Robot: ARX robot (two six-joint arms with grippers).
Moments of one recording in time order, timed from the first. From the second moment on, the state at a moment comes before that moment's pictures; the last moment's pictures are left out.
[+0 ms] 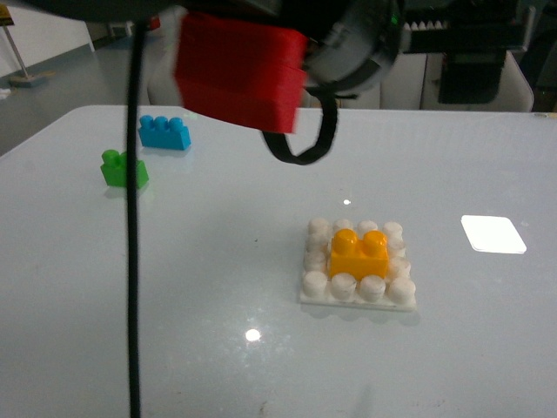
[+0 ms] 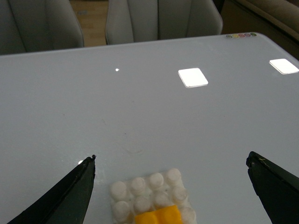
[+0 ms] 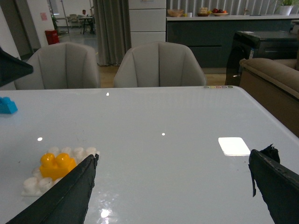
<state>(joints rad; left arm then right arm) -0.66 1.78 1.10 0.33 -0.32 -0.22 0.00 0.00 0.01 0.00 0.00 0.00</state>
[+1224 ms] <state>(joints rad) 0.00 0.75 0.07 0.67 0.00 -0.01 0.00 0.00 0.01 0.00 0.00 0.00</state>
